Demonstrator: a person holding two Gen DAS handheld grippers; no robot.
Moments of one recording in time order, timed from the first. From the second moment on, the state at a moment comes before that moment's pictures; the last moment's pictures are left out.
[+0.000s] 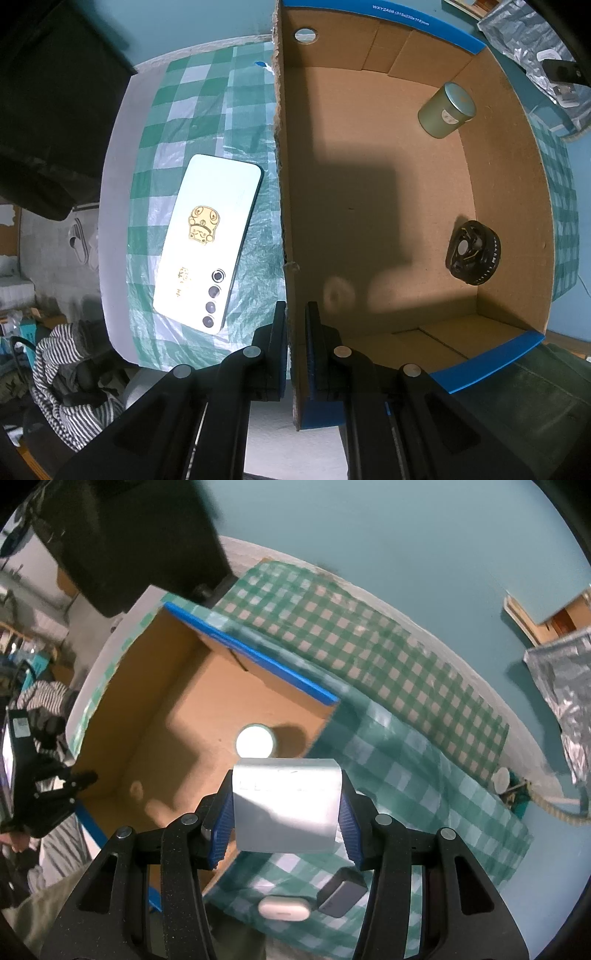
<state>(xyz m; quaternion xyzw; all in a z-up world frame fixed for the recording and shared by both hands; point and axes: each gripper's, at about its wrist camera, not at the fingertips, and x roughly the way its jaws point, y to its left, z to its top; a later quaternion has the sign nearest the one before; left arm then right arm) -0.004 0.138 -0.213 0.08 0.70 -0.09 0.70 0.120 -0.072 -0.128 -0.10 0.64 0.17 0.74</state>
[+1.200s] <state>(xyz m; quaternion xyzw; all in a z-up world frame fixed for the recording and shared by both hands) -0.004 0.137 -0.217 0.07 0.70 -0.09 0.70 0.099 0.003 -0.210 -0.22 0.68 0.23 0.66</state>
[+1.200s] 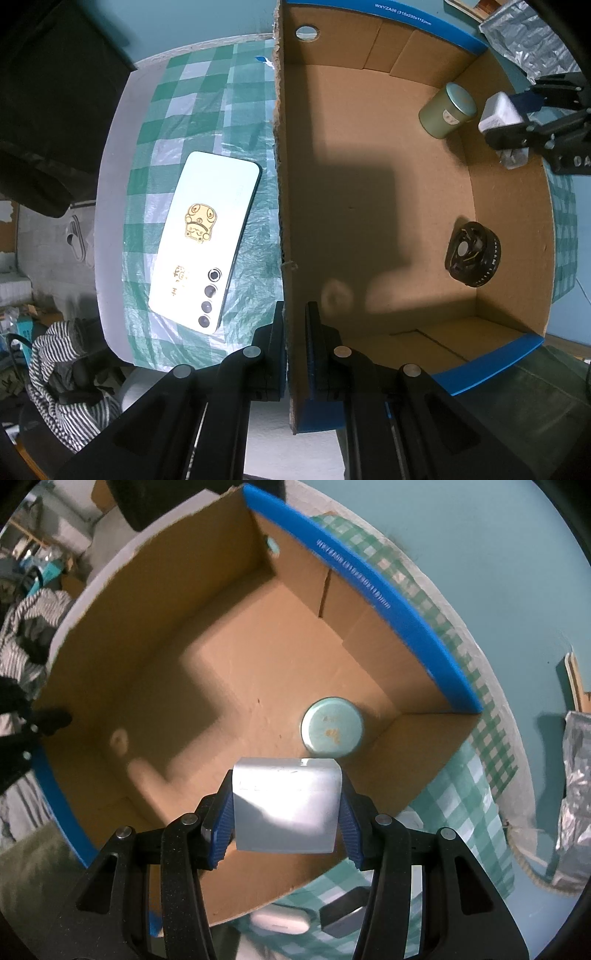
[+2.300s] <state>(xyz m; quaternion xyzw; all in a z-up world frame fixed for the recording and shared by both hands) -0.006 0.136 -0.215 0.08 0.70 -0.09 0.70 0.100 -0.024 -0.169 -0.15 0.66 0.20 0.71</state>
